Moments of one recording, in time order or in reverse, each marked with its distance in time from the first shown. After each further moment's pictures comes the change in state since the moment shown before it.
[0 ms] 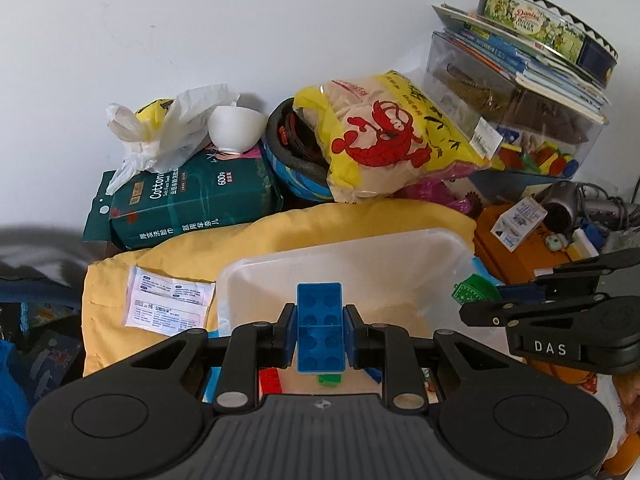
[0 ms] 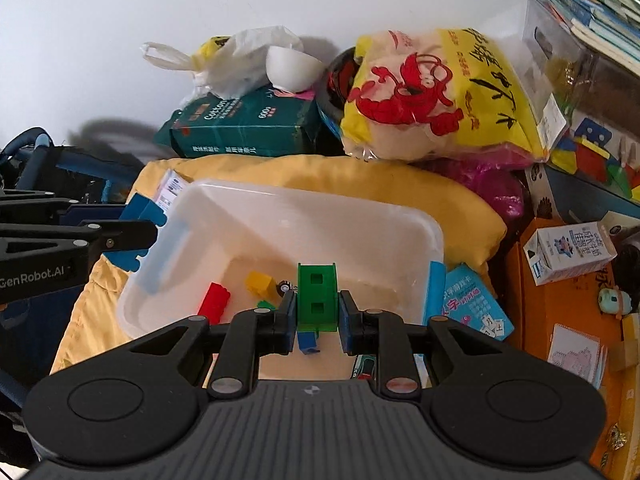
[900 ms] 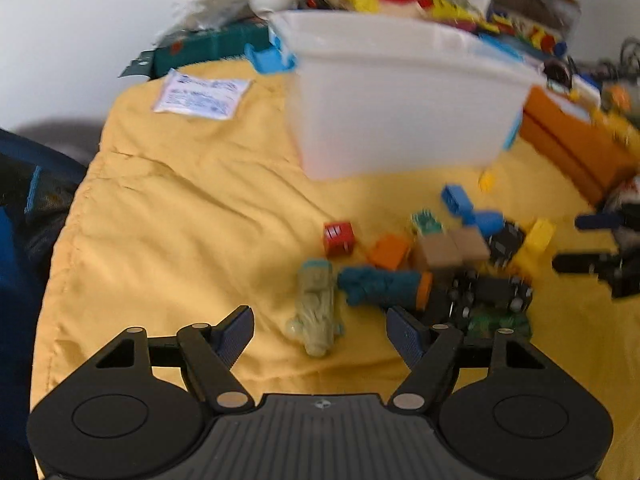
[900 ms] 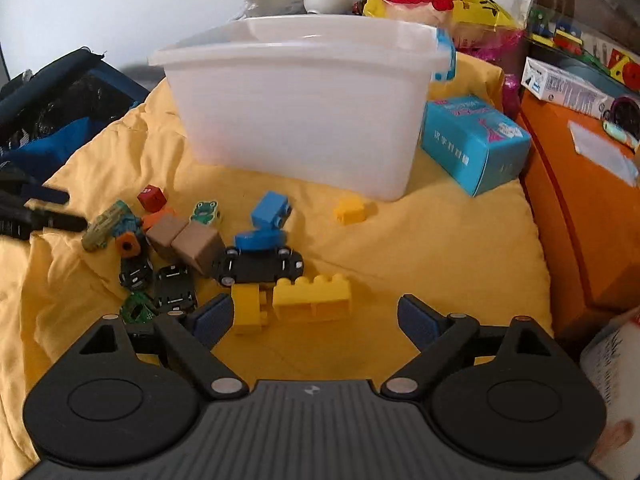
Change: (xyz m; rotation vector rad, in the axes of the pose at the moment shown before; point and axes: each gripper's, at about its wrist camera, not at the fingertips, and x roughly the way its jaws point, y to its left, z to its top) left arm 0.013 0.033 -0.267 0.018 0.032 0.030; right arm 0.030 0.008 -0.240 -0.104 -0.131 -0.007
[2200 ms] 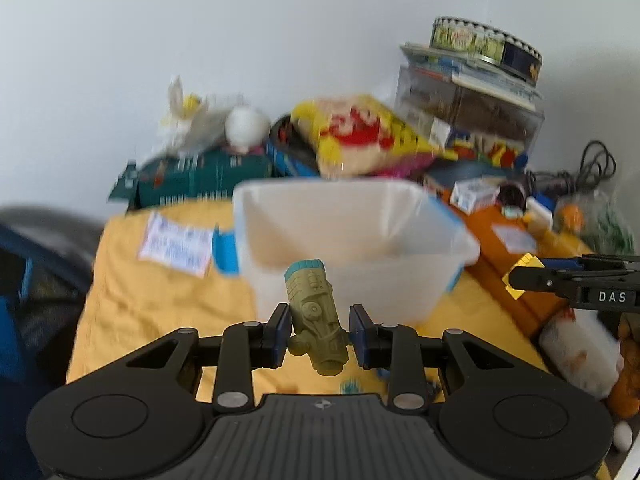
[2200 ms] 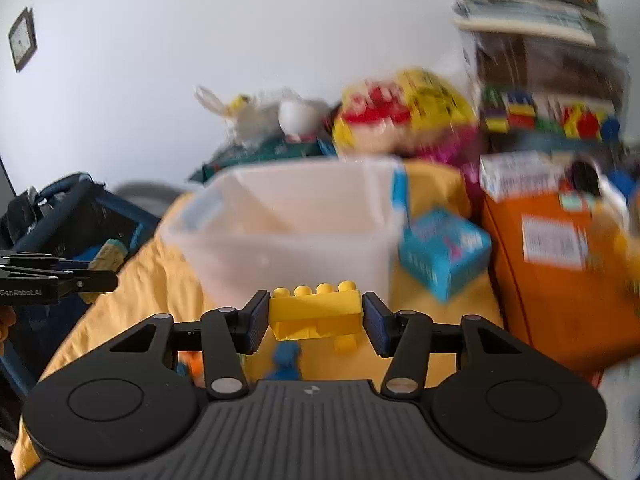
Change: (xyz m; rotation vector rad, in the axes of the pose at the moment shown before) left arm -0.090 -0.027 0.106 -0.038 -0.269 -0.072; right arm -0.086 -0.018 0.074 0.151 -0.247 0.025
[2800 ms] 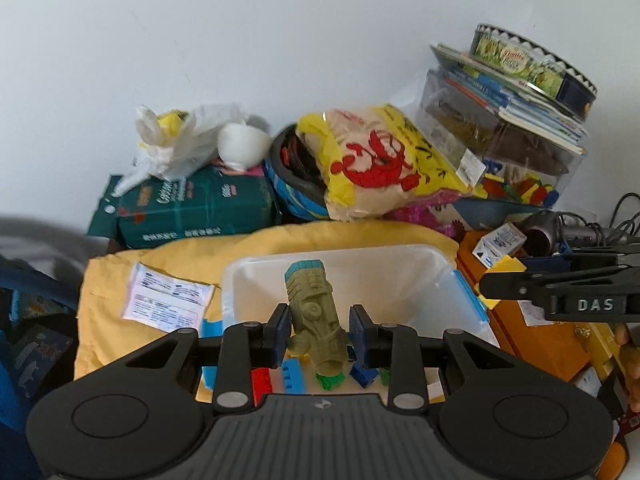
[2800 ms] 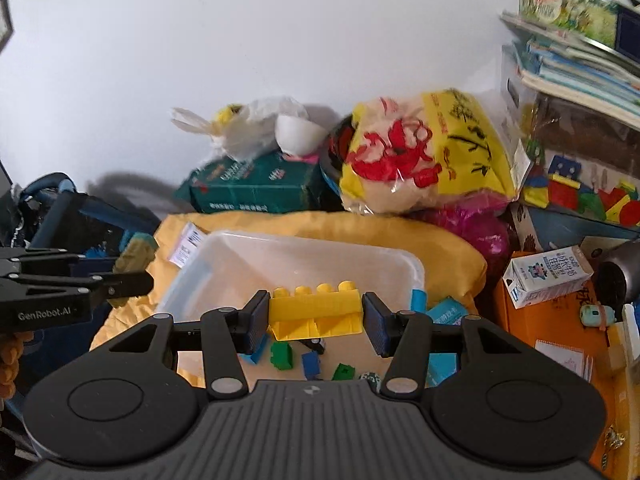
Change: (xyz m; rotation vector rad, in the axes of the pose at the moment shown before) left arm 0.076 0.009 0.122 -0.057 0.148 -0.009; right arm 0.075 0.000 0.143 -0.029 0.186 -0.017
